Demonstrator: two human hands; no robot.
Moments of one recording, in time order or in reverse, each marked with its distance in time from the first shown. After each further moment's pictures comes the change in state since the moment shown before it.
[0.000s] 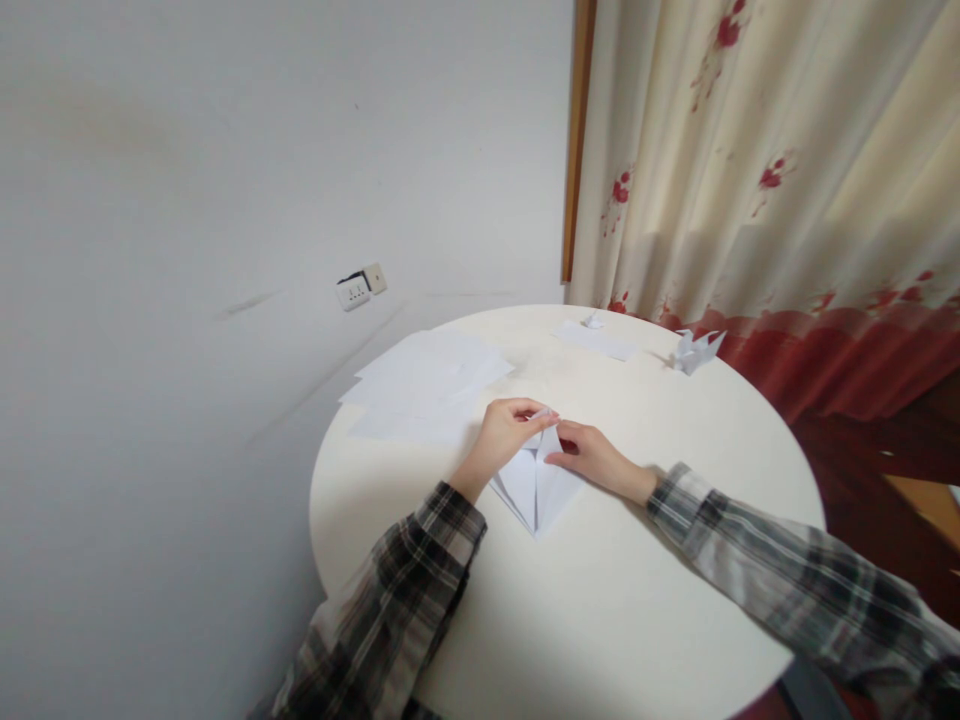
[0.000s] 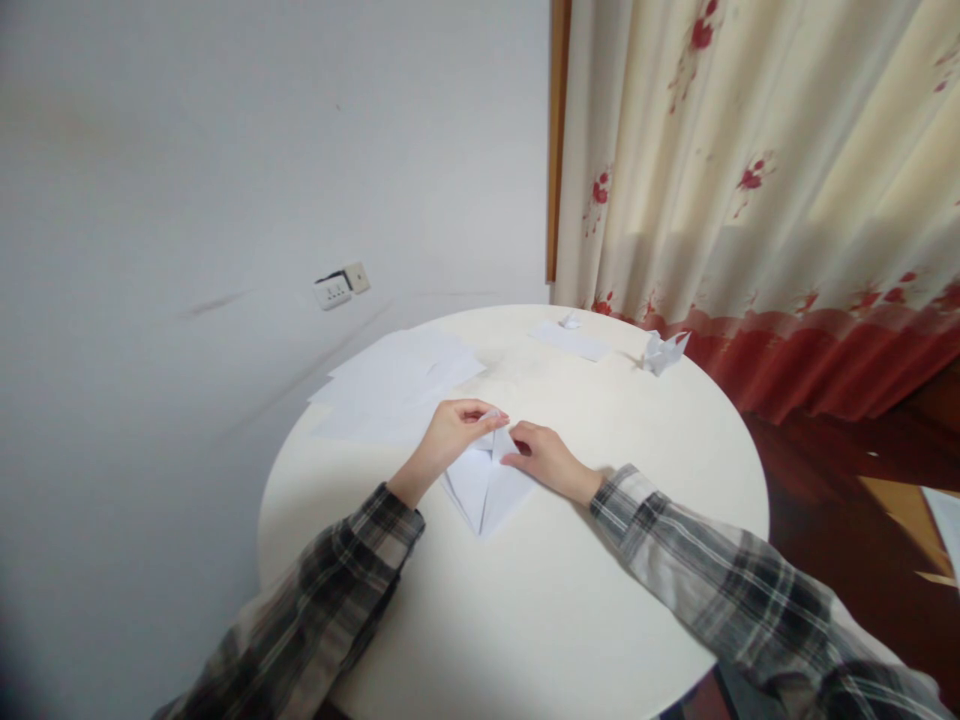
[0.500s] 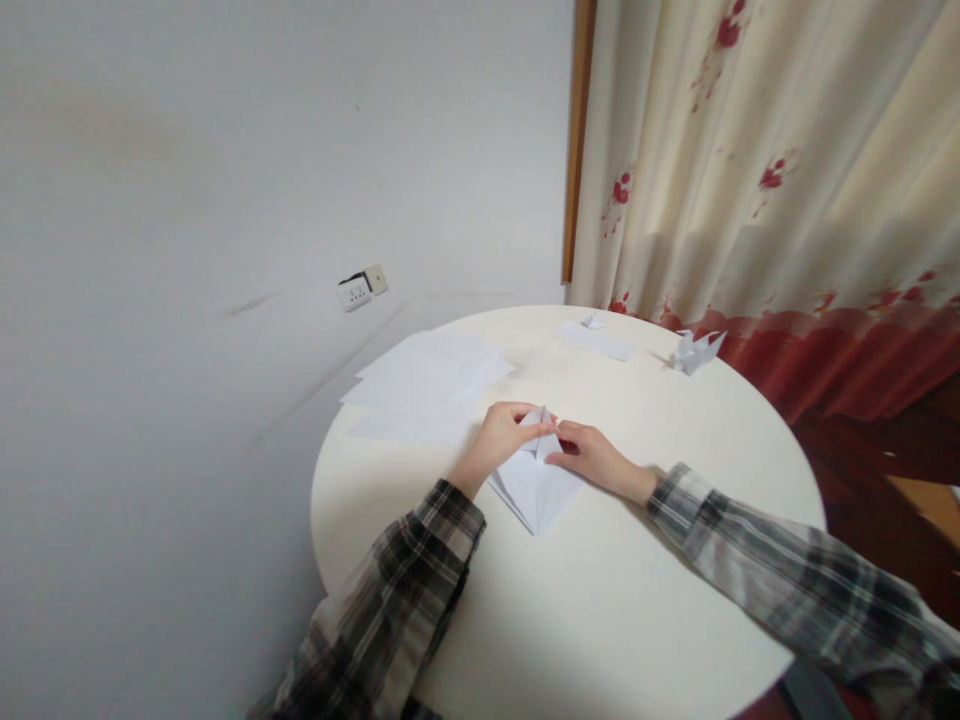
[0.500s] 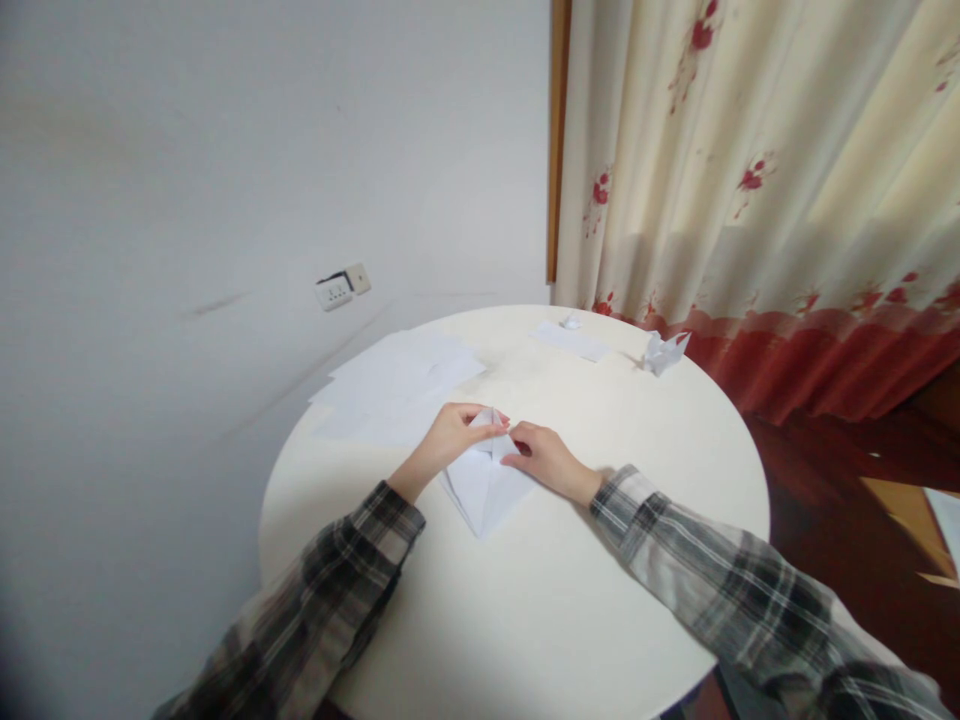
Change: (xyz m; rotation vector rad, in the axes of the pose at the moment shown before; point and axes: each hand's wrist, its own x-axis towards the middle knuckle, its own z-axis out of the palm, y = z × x) left_hand -0.001 -0.002 -0.006 0.062 -0.091 -0.040; right_hand -0.001 0.000 0.000 -0.013 -0.010 -0.003
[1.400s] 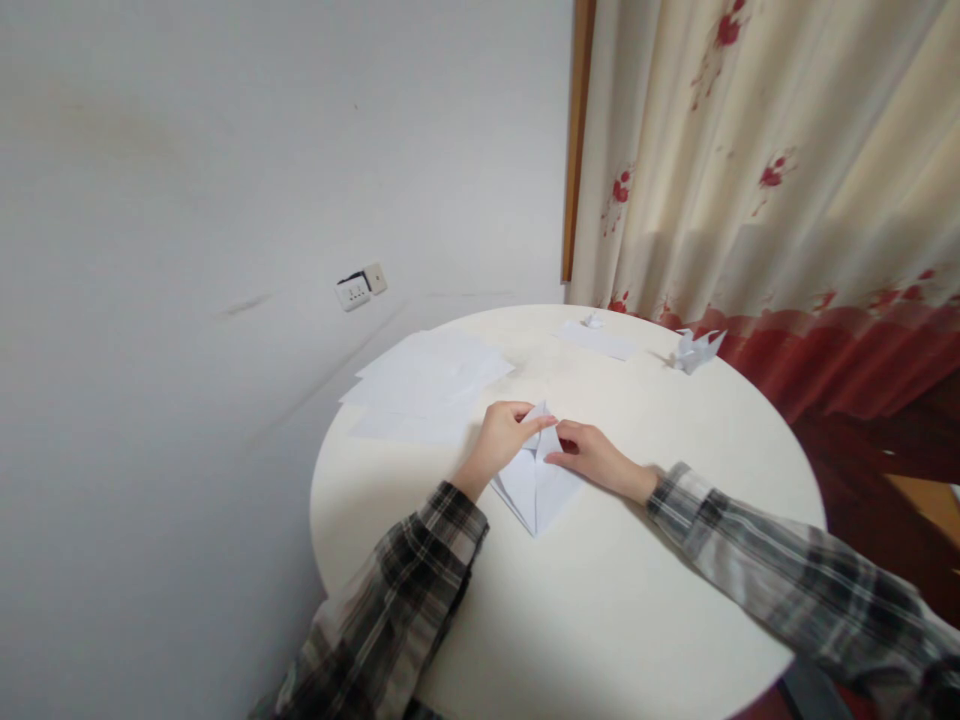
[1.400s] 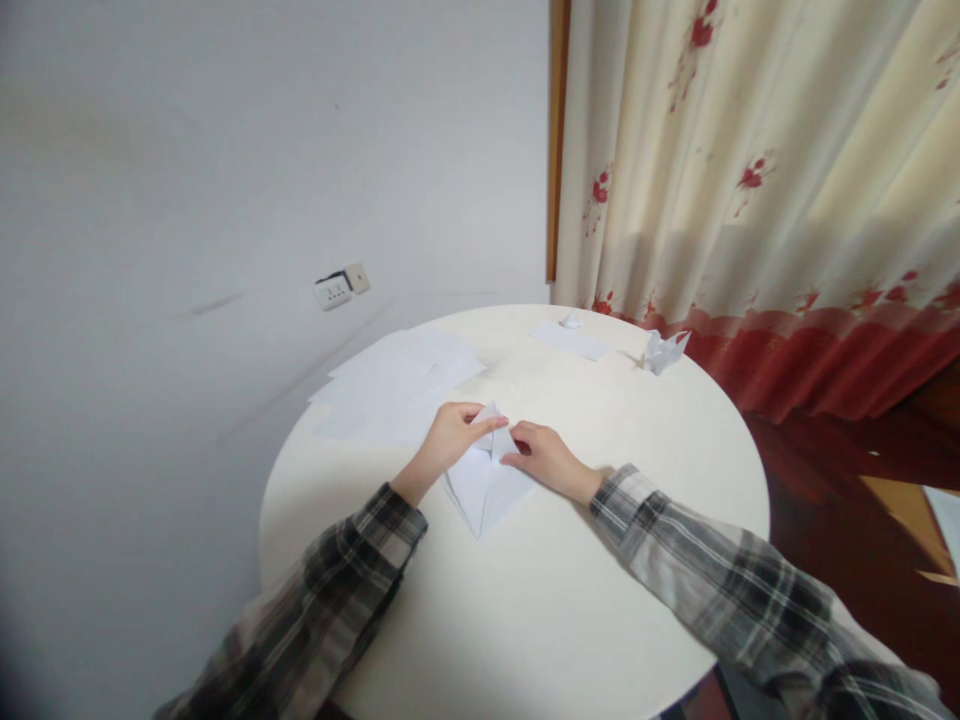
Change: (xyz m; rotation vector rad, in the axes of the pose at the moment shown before) left_hand 0.000 -0.003 0.002 0.163 0.079 0.027; right_hand 0.001 -0.003 -0.001 0.008 0.010 0.016
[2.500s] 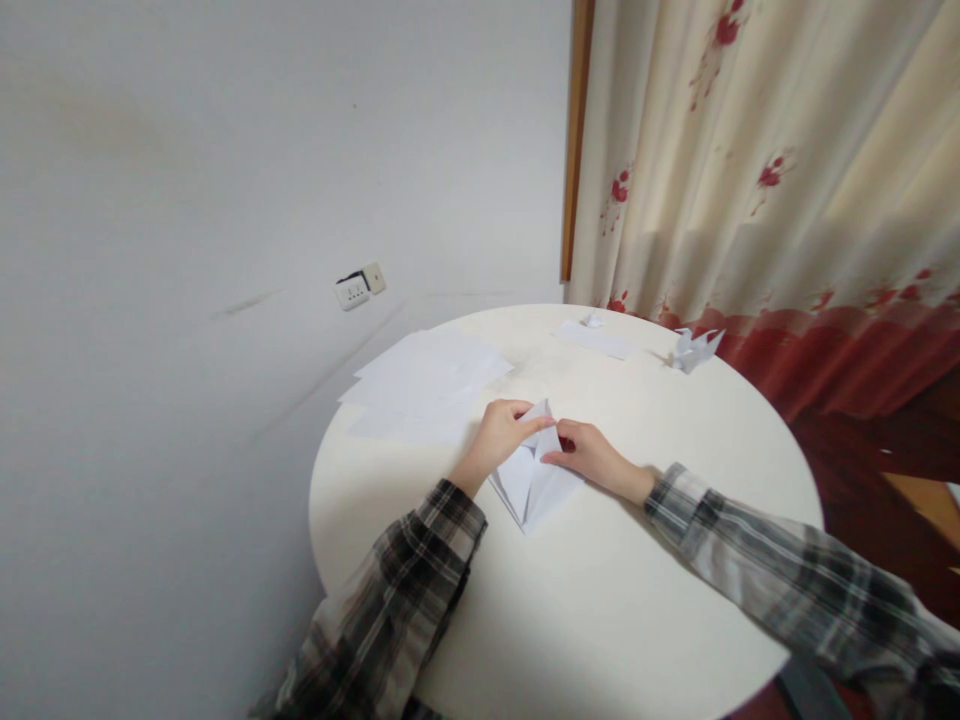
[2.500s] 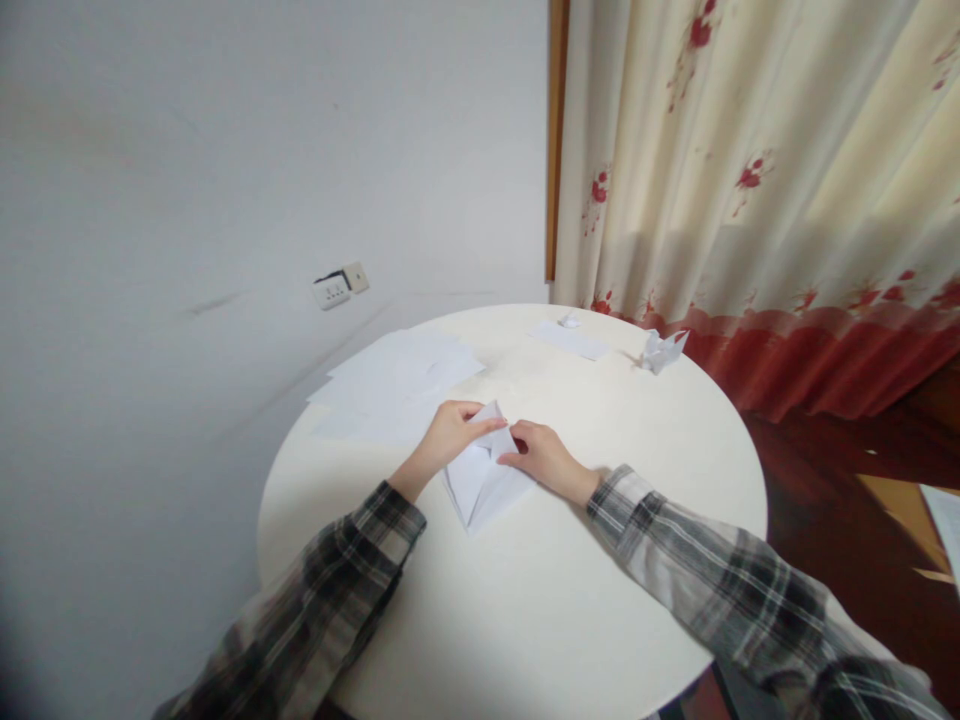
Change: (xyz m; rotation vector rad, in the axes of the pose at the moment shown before) left_hand 0.004 0.001 -0.002 0.056 -0.042 -0.002; right_hand 0.002 0.001 0.003 -0.034 0.022 0.047
